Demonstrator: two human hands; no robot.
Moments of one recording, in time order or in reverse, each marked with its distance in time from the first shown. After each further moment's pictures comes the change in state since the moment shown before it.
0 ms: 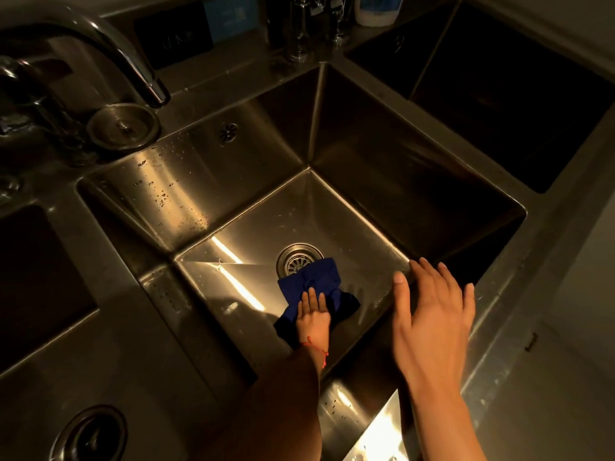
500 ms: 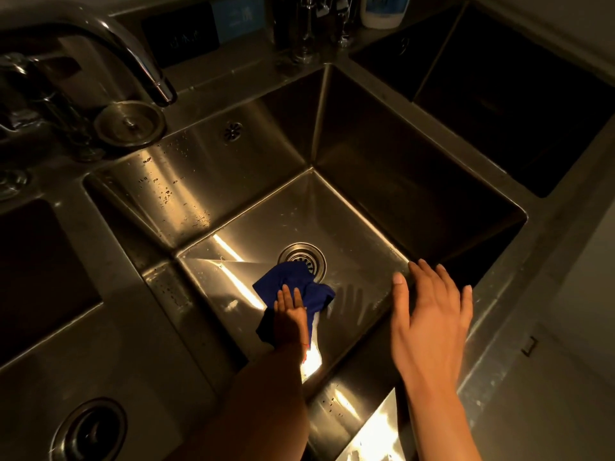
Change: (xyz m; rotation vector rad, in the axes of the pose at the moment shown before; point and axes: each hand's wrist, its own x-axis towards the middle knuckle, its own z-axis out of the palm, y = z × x) left_hand -0.005 -0.034 -0.011 -0.053 0.056 -0.135; right_hand 0.000 0.000 -0.001 0.017 -0.011 0.000
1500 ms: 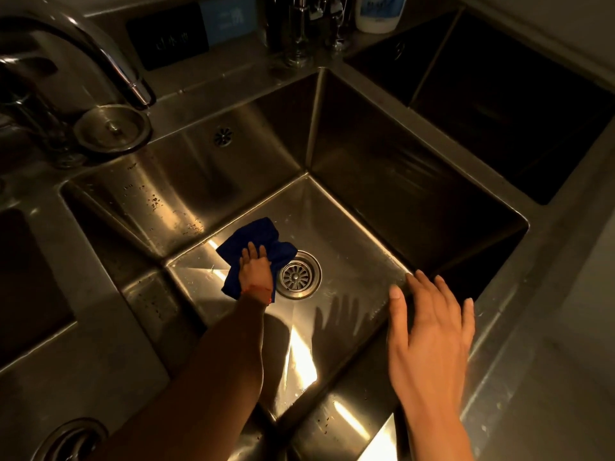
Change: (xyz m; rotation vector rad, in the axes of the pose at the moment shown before) left_hand 0.101 -0.042 -0.060 -0.013 0.131 -0.105; right_hand -0.001 0.003 0.004 -0.056 0.002 -0.014
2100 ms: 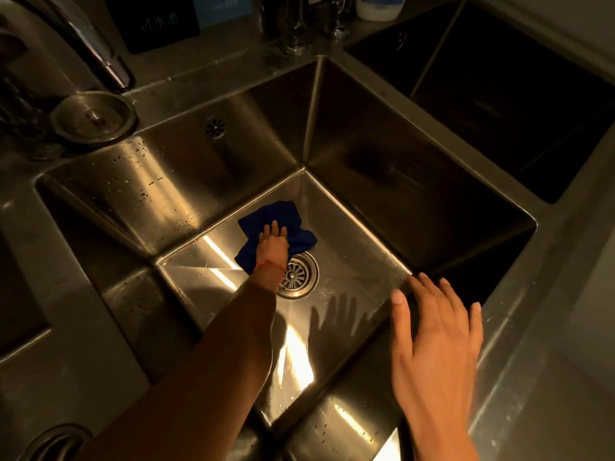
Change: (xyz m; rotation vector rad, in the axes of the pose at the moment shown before) left_hand 0.043 0.041 -0.006 0.127 -0.037 0.175; right_hand 0.002 0.001 0.003 -0.053 -0.020 0.003
